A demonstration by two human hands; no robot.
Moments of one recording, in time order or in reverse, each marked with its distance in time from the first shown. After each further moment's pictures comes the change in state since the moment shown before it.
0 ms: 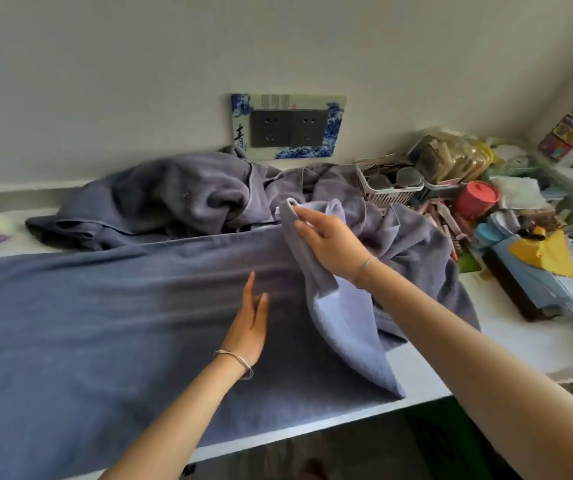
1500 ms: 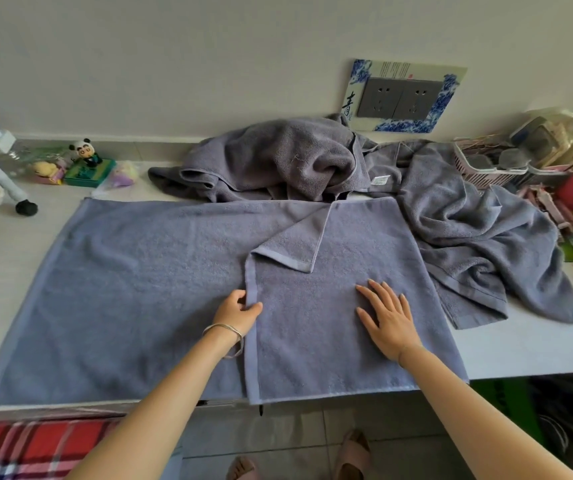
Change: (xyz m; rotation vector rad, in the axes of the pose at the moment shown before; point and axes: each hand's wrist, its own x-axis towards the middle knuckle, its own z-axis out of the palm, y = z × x) left_hand -0.049 -0.118 -0.177 0.017 0.079 -0.405; right_hand -0.107 0.102 0.176 -0.638 -0.155 0.230
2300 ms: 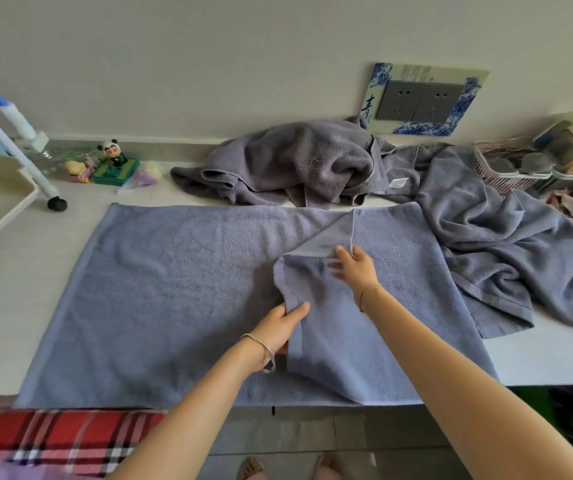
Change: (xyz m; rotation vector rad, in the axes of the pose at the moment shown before) left_hand -0.053 0.022 0.017 -0.401 -0.338 -0.039; right_hand 0.081 -0.113 -0.025 1.253 0.091 0.356
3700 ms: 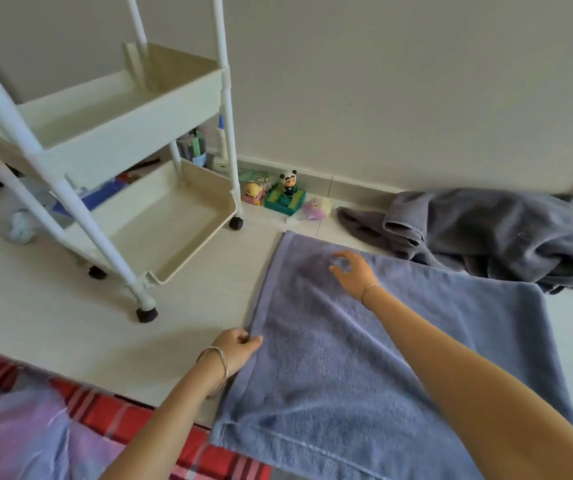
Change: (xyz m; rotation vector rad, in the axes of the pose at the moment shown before) left_hand -0.039 -0.027 -0.371 0.463 0.478 -0.042; right_hand 0.022 -0.023 0.343 -0.869 -0.344 -0.358
